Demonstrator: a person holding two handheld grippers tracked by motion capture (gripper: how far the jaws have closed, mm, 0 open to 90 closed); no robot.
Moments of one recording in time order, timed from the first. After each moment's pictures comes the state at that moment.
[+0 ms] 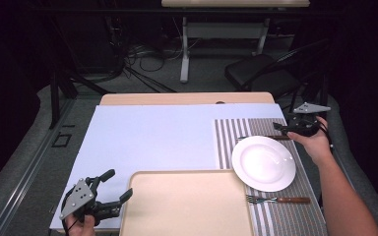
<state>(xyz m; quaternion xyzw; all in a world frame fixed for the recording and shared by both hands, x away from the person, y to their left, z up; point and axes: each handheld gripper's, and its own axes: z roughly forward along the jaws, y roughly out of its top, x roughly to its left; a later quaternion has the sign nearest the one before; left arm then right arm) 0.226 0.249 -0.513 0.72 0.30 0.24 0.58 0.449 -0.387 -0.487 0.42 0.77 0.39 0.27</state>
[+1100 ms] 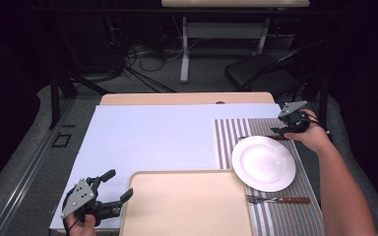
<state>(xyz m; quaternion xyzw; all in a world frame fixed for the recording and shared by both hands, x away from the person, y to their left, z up) 0.227 0.249 -0.514 0.72 0.30 0.24 0.58 0.471 -0.371 -0.486 0.27 0.90 0.23 0.26</state>
